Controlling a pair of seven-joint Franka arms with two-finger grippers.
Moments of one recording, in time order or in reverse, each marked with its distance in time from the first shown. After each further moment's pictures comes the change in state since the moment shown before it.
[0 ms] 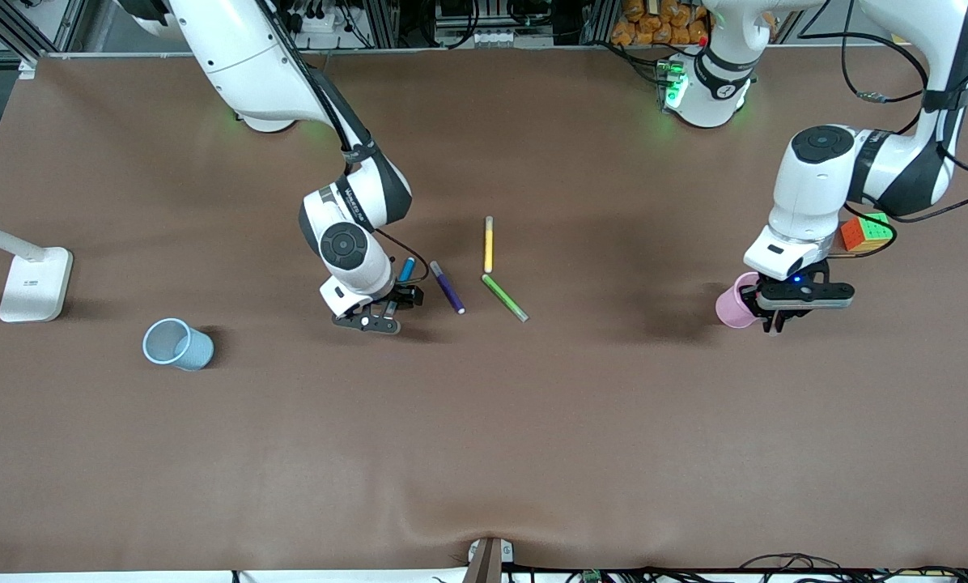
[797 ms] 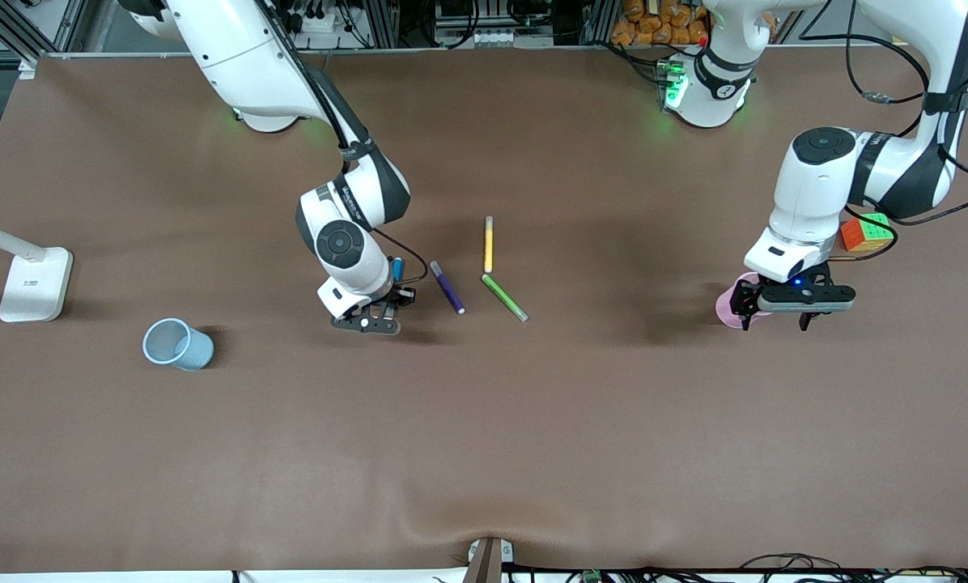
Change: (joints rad) left arm 0.001 0.001 0.000 0.027 0.000 0.011 0.000; right arm -0.008 -0.031 -0.012 0.015 -0.001 -0.020 -0.121
